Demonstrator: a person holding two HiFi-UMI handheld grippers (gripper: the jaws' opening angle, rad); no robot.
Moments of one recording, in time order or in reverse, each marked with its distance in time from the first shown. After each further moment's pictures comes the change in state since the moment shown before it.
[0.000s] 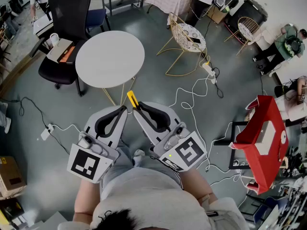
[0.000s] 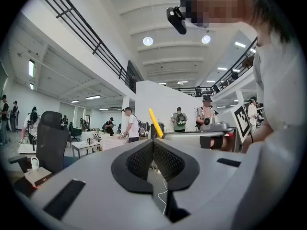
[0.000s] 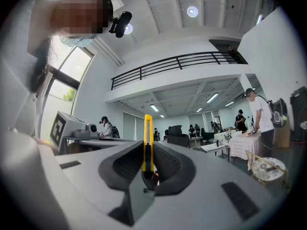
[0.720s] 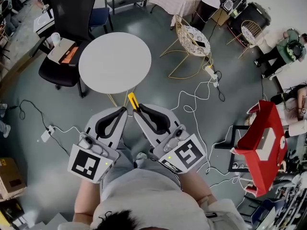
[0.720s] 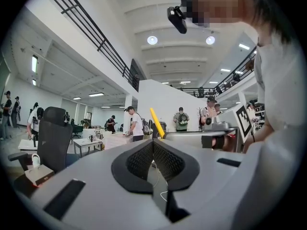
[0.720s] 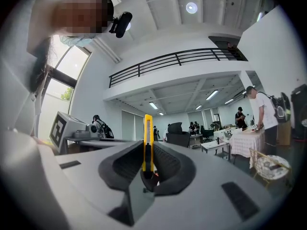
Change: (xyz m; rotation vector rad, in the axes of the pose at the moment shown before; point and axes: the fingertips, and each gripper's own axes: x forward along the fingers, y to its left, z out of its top) left arm 0.004 0.065 -0.011 -0.056 0.027 -0.001; right arm 0.064 -0.011 -0.011 0.014 0.027 -0.014
